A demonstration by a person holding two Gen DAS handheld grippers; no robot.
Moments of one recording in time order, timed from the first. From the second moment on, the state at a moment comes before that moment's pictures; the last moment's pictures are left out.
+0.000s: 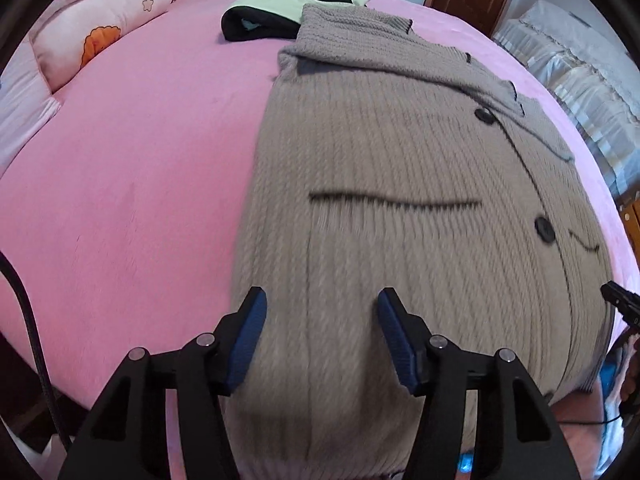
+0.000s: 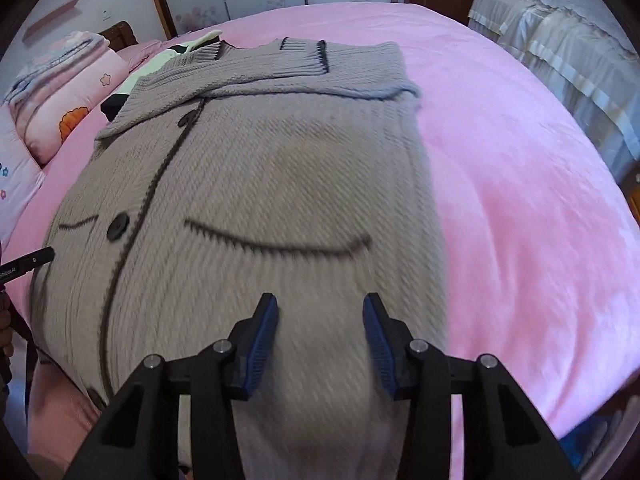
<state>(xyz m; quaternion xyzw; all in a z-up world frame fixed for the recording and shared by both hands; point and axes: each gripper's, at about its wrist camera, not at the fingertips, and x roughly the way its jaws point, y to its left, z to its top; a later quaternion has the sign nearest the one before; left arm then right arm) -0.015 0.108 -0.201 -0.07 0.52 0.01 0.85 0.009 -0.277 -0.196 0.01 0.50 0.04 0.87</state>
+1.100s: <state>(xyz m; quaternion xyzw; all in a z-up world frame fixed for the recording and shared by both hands) -0.103 0.164 -0.230 -0.14 0.55 -0.05 0.82 -0.083 -0.337 -0.229 0.11 0.55 0.07 0.83</state>
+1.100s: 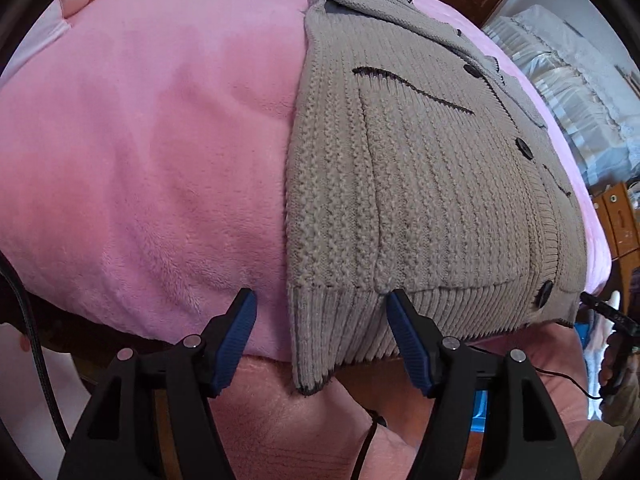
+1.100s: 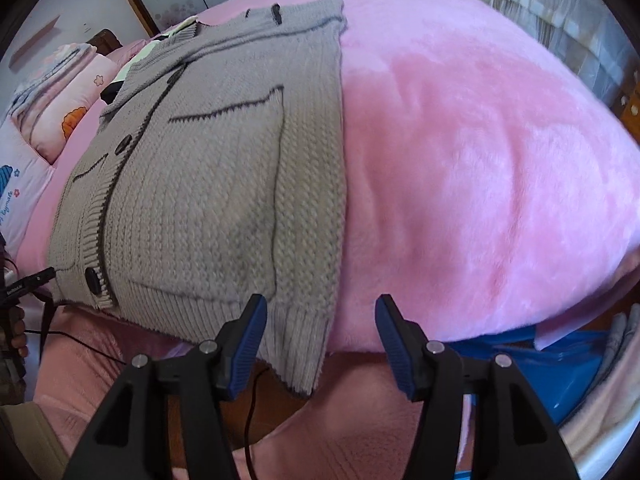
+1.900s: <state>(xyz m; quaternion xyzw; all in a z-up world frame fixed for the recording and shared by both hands) -0.109 0.139 -0.238 -0.08 0.59 -0.07 0.80 -0.079 -0.310 -0.244 0.05 0.57 0.11 0.81</state>
